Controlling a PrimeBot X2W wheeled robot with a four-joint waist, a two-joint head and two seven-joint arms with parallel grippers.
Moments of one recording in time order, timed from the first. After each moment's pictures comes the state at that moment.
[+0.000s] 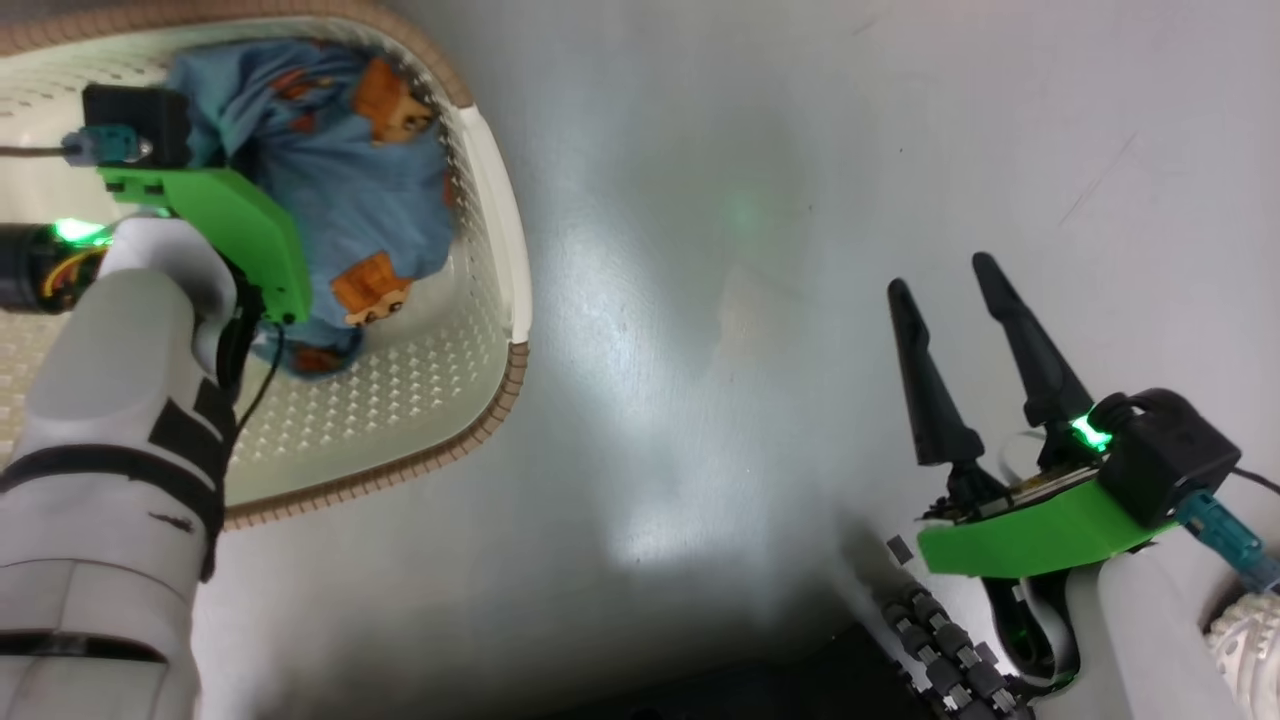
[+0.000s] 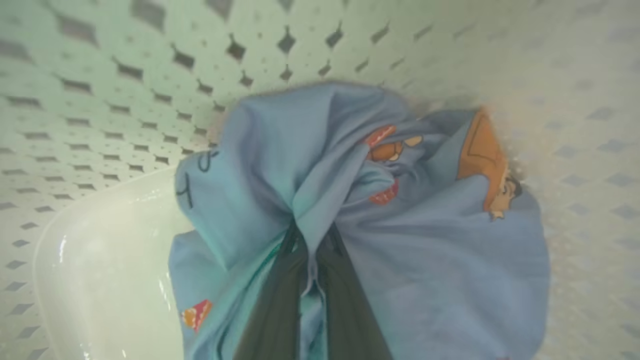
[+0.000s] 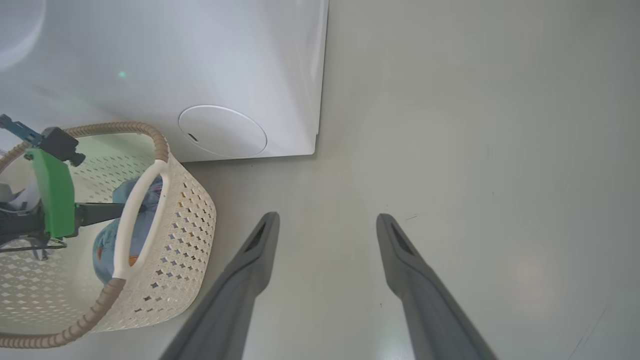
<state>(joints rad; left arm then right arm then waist) -1.18 0.11 -0.25 1.28 -0.23 -0.08 -0.11 -0.28 -0.05 0.10 -0.02 0.22 0.13 -0.26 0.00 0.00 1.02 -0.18</state>
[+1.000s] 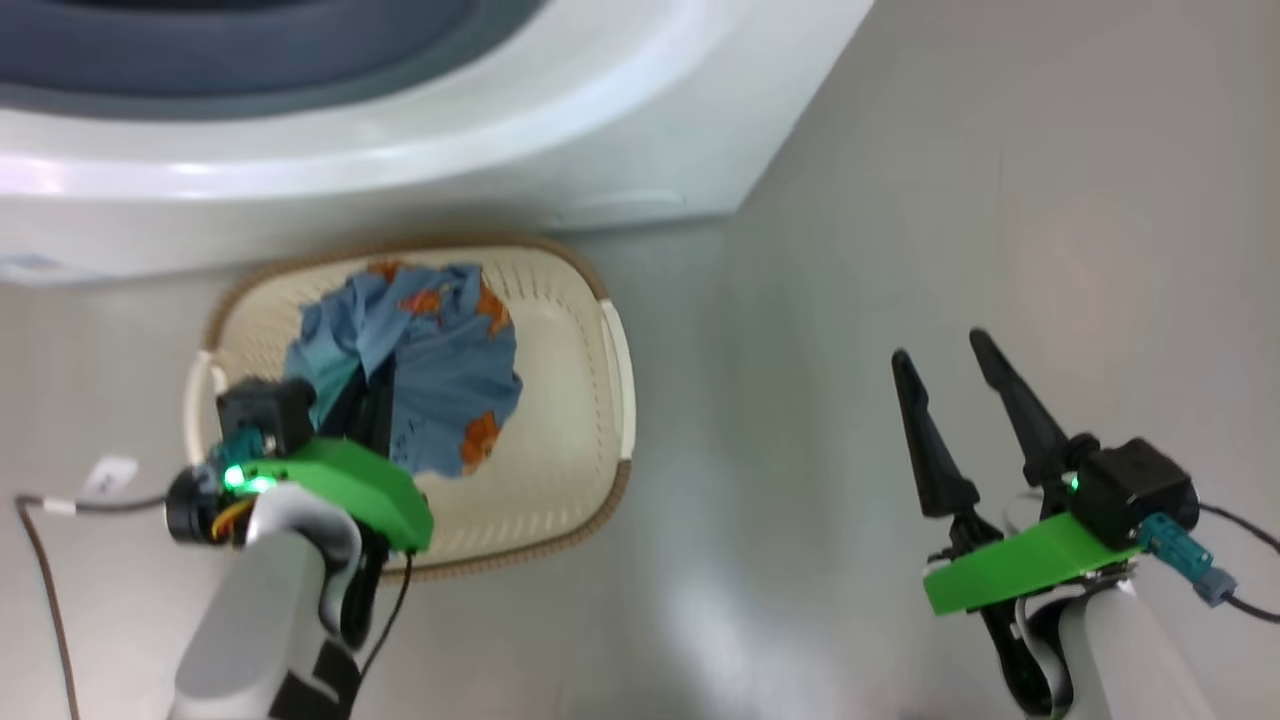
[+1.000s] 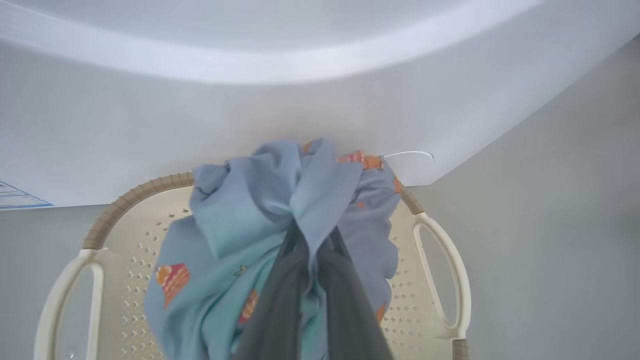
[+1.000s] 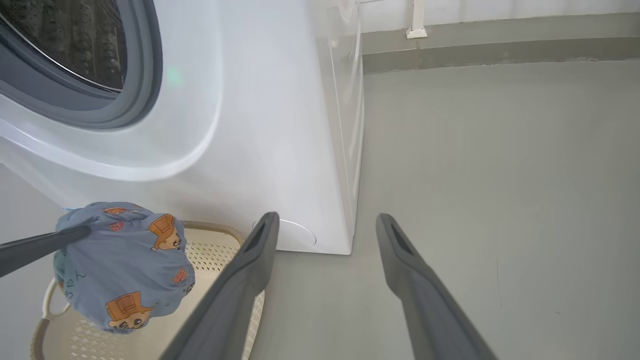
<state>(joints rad) -0.62 0.04 -0.21 0.79 -0.32 -0.12 -0.25 -0.25 -0.06 0.06 0.12 0.18 0.13 -0.26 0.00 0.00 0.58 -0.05</state>
